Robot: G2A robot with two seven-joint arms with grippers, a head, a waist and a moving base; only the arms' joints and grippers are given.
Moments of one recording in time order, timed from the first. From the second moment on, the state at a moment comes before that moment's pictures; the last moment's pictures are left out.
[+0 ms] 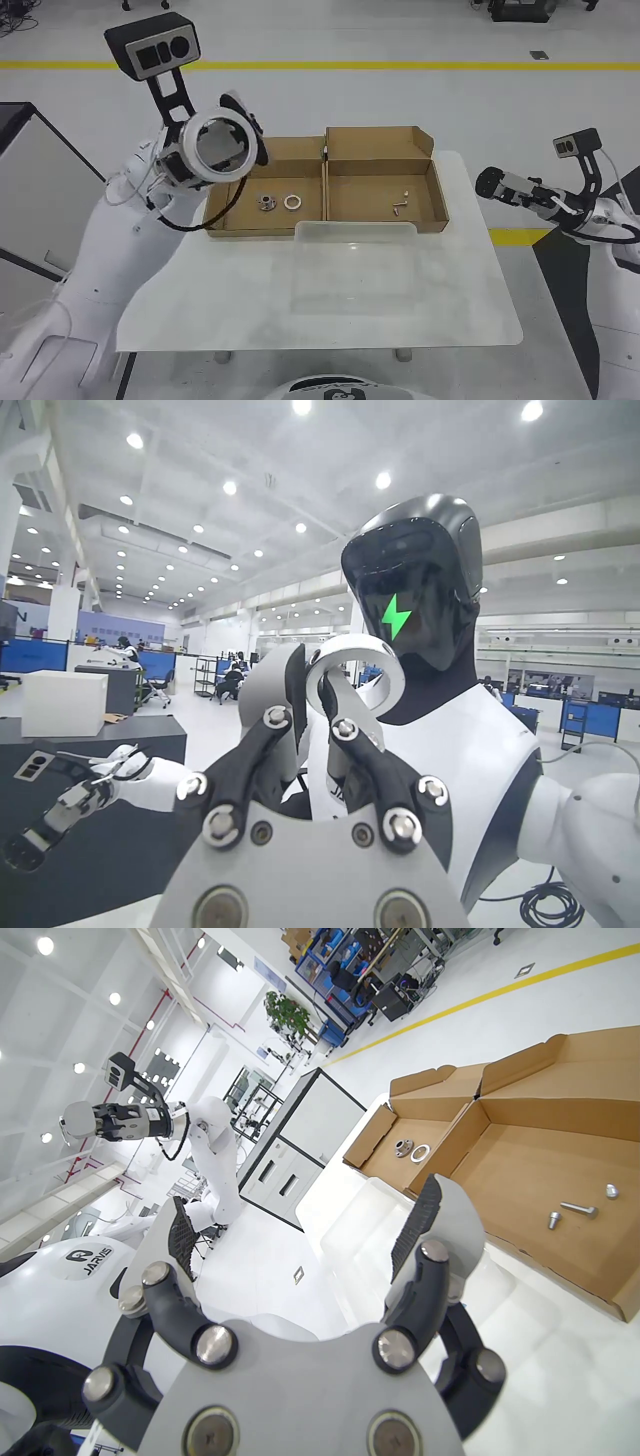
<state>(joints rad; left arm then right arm) 0.84 -1.03 -1.03 -1.81 -1.00 -0.93 -0.89 -1.45 -1.03 1.91 -1.66 0.41 -0.29 1.32</state>
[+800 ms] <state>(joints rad) 0.83 -1.07 -1.11 -1.68 -0.75 -0.84 -0.94 -1.45 -1.03 1.91 -1.66 0.41 -0.29 1.32</state>
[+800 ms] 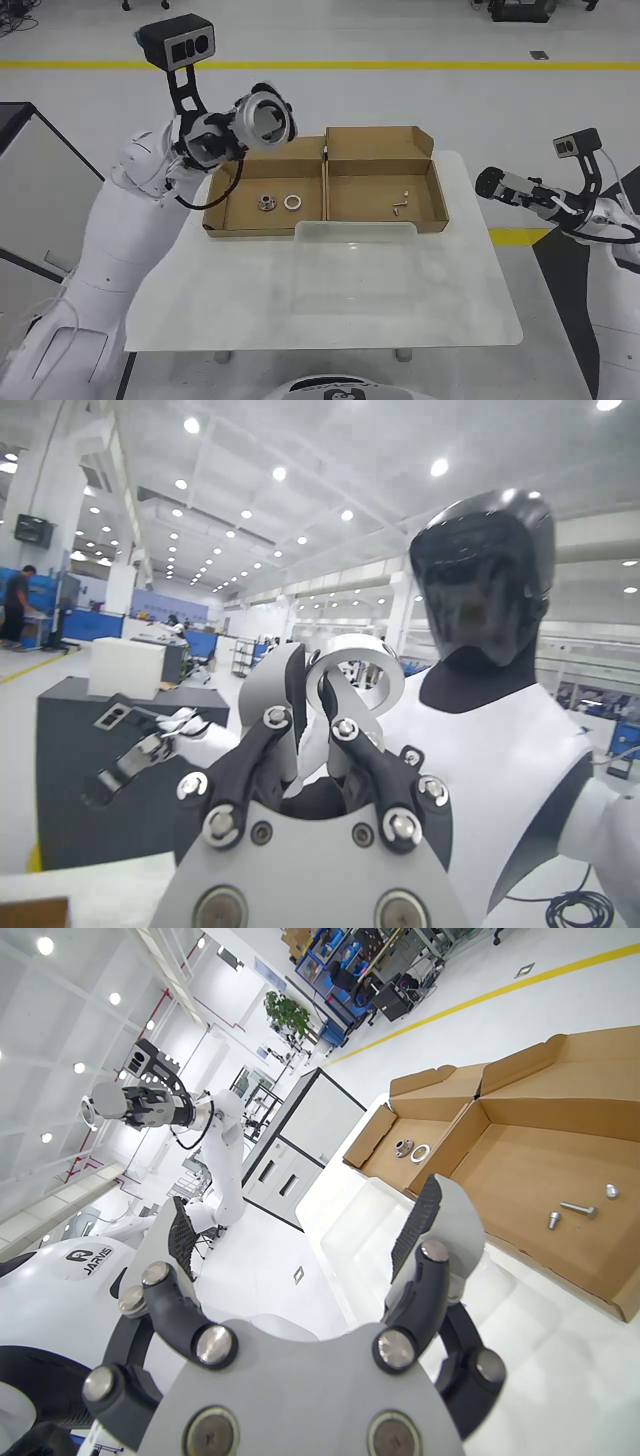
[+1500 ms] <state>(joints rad) 0.86 -1.10 -1.08 -1.79 -1.08 -0.84 -0.98 -1.45 -1.03 1.91 -1.66 0.41 -0.29 1.32</state>
